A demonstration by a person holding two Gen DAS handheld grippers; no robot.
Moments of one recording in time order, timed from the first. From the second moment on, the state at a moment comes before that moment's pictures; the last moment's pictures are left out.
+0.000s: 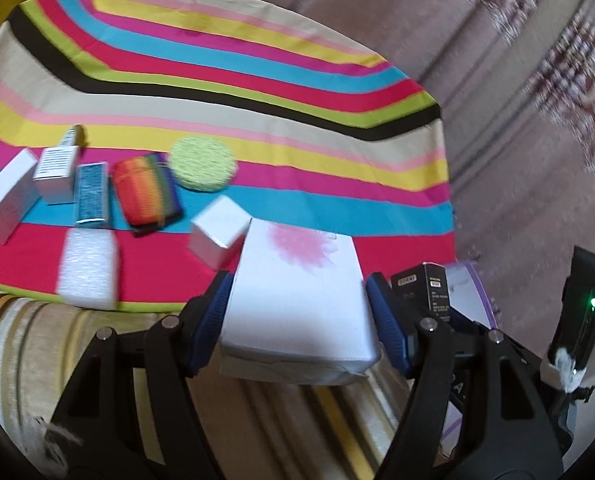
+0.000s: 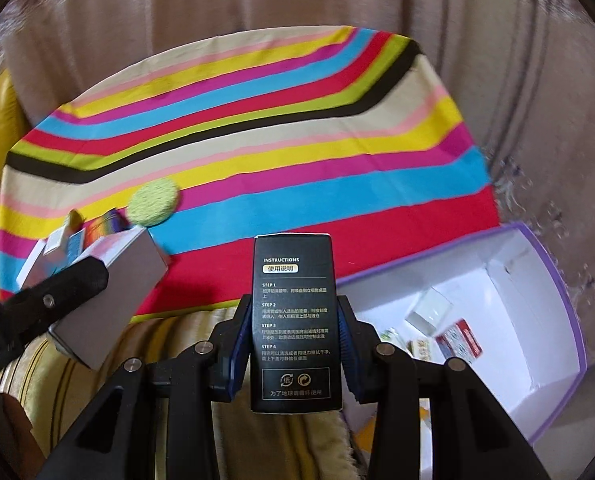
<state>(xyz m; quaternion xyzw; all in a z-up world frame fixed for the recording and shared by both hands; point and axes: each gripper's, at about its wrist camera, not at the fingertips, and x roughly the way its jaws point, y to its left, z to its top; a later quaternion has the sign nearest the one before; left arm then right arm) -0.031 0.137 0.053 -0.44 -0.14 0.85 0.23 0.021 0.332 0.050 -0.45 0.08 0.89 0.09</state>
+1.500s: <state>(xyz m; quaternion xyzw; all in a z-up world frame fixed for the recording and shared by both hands) -0.025 0.208 0.032 -0.51 -0.13 0.78 0.34 0.080 0.434 0.021 -0.45 0.25 0.82 0.26</state>
